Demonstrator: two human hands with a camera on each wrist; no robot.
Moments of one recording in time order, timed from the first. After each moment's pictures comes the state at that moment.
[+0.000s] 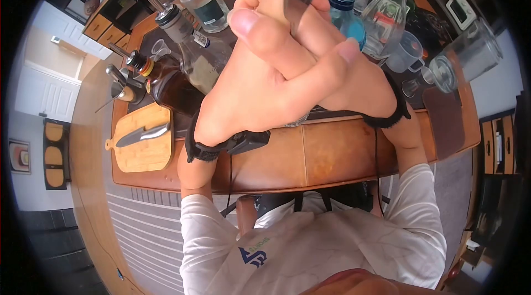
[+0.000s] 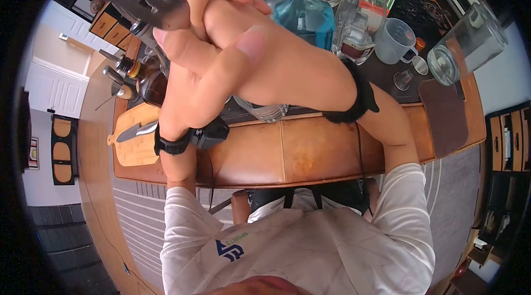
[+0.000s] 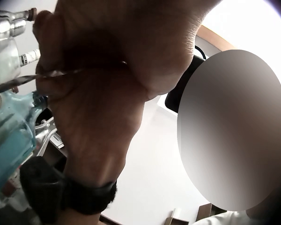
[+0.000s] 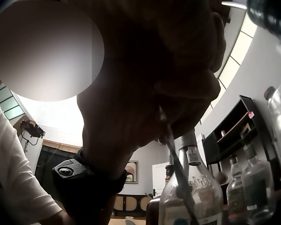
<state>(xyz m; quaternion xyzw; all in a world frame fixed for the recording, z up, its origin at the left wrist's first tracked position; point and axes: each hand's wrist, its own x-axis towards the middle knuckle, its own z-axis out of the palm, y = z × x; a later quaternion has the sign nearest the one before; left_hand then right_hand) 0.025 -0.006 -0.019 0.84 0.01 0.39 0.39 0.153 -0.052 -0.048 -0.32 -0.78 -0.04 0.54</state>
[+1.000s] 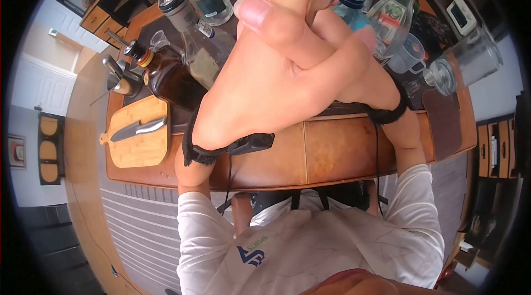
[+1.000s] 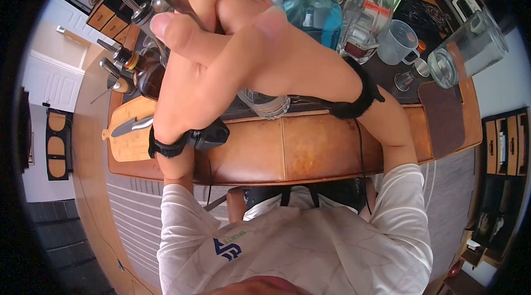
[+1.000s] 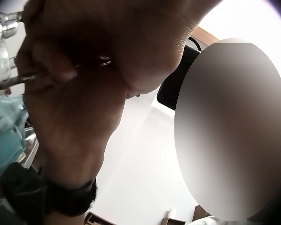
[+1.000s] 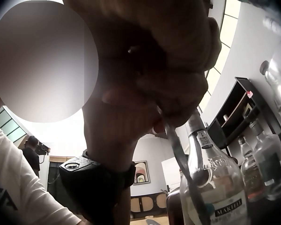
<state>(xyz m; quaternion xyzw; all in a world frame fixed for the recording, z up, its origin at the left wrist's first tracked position) 0.019 -0.009 -0.010 0.88 -0.02 0.42 0.23 0.139 -0.045 -0.049 -0.30 -0.76 -0.03 0.57</state>
